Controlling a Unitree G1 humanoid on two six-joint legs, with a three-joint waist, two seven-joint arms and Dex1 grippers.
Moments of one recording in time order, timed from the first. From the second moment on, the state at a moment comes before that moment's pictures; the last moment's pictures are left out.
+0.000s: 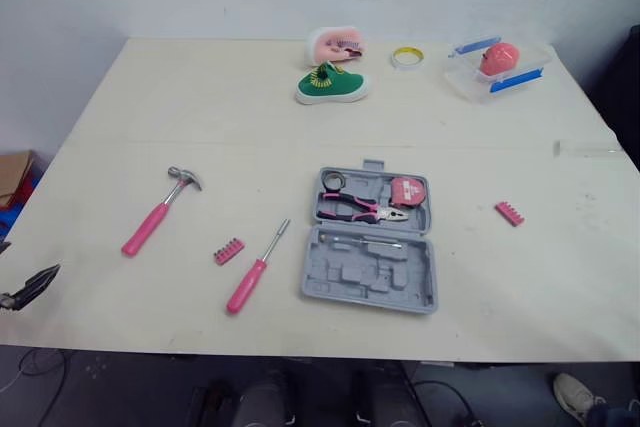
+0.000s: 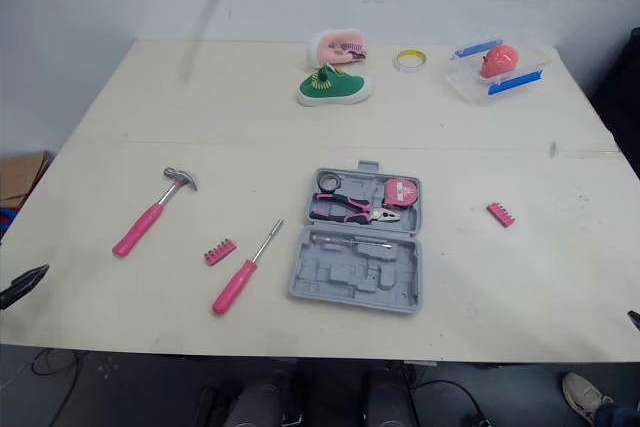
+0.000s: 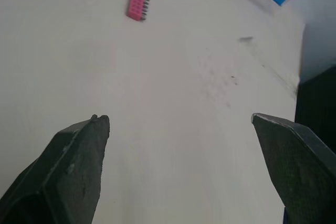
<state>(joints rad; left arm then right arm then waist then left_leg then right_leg) 0.08 0.99 0.70 0.71 -0.33 -0.19 -0.95 0.24 -0.99 -0.83 0.84 0.44 -0.71 1.35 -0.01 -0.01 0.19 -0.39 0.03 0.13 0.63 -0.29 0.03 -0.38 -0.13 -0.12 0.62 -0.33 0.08</state>
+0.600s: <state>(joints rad) 0.16 0.89 0.69 0.24 -0.45 -0.03 -0.96 0.14 -0.87 -0.65 0.53 0.53 -0.53 1.36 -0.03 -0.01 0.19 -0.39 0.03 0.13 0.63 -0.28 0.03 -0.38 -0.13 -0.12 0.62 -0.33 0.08</state>
